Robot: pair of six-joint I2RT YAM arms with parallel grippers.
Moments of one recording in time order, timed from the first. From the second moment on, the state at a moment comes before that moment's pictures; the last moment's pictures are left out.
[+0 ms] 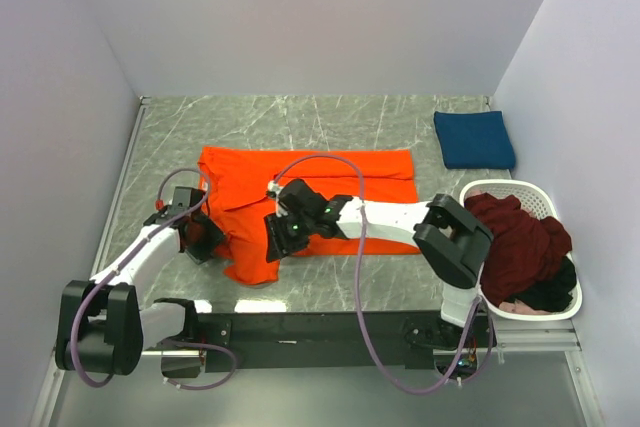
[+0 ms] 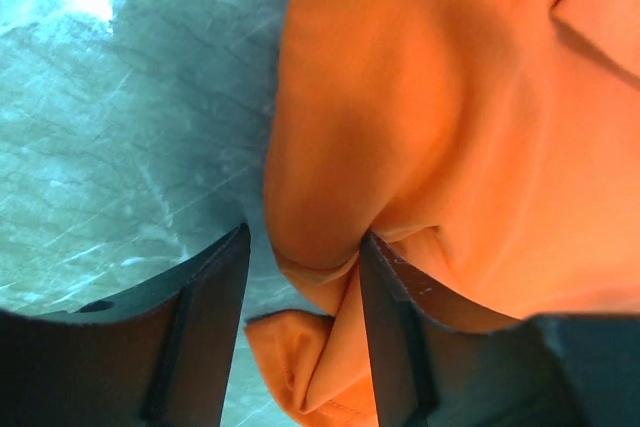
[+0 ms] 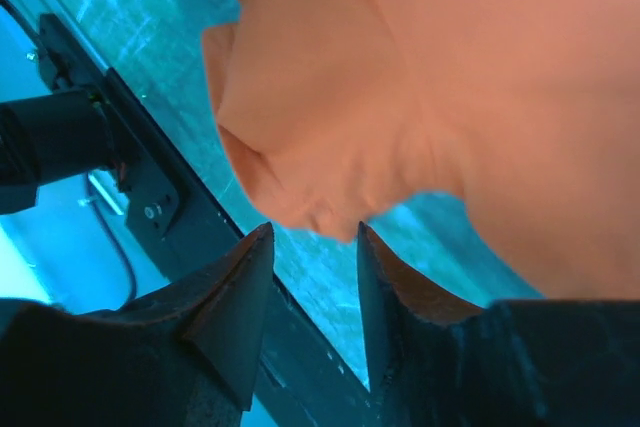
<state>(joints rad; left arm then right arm) -0.09 1.15 0.53 -0.58 -0.05 -0.89 0.98 1.82 1.15 -0.21 -0.35 0.62</state>
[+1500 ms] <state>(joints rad) -0.21 1.08 0.71 -0.78 -0.20 -0.84 0.79 1.58 0.97 -0.46 -0.22 0.46</state>
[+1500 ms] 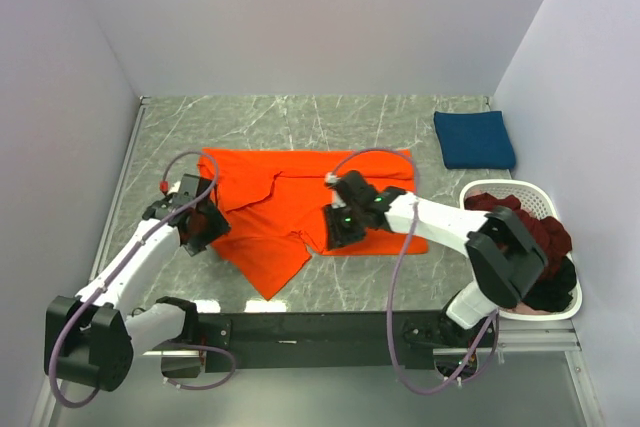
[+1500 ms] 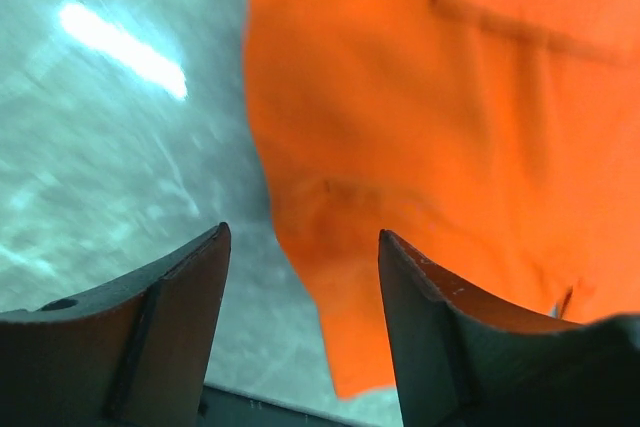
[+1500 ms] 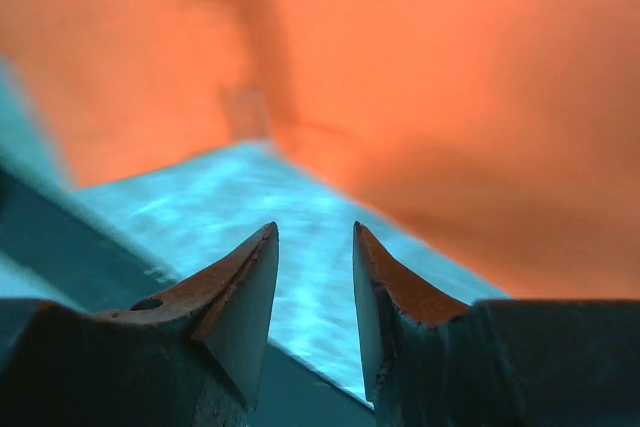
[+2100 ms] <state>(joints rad) -0.25 1.22 0.59 -0.69 -0.23 -0.99 0.38 1.30 0.68 -0.54 -0.03 0.49</state>
